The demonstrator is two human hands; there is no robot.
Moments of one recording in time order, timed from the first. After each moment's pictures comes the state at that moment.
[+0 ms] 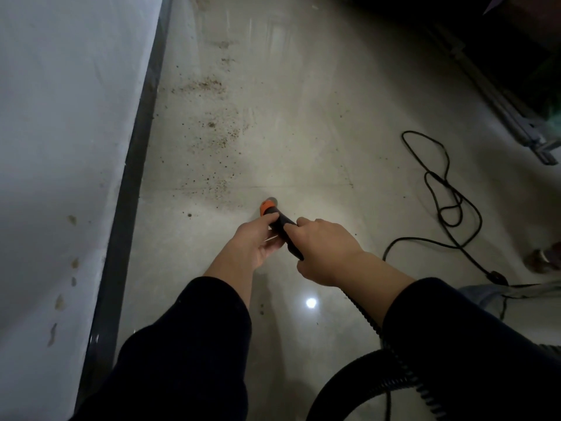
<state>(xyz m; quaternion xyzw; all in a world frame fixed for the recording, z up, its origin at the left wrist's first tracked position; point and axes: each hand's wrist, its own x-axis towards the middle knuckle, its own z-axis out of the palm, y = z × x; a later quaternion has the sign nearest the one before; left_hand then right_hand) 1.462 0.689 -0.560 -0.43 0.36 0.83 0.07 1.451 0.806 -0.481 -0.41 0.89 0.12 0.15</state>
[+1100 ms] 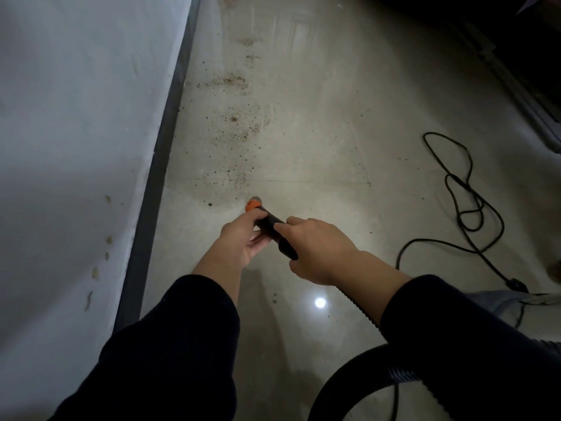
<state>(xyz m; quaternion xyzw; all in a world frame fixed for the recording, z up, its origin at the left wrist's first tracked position) 1.504 0.658 -0.558 -0.48 0.34 0.81 0.00 1.470 0.790 -0.491 -0.46 0.87 0.04 0.17</state>
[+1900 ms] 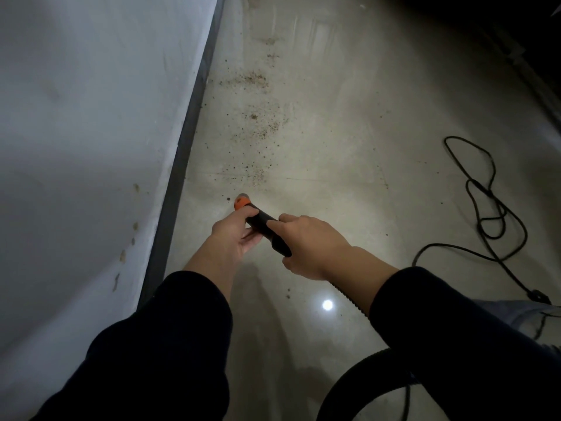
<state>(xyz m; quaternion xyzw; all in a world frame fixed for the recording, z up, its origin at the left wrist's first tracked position) 1.534 0.633 -0.554 -0.52 0.33 0.79 -0.05 1.485 0.762 -0.499 -0.51 0.84 0.02 0.18</state>
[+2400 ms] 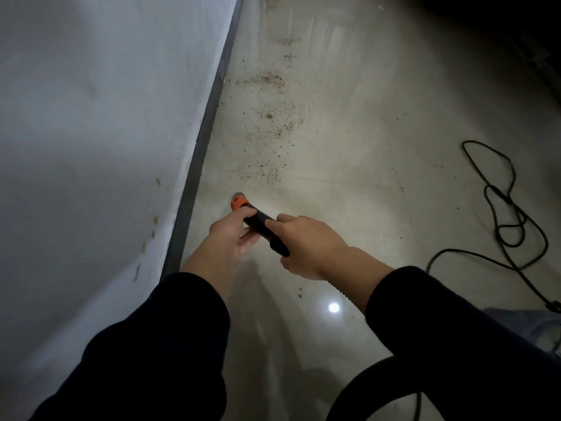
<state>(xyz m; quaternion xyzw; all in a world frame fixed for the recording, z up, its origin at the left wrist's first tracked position) 1.557 0.614 -0.553 -0.53 0.32 0.78 -0.06 1.499 0.741 -0.504 -0.53 0.83 0.02 0.18</state>
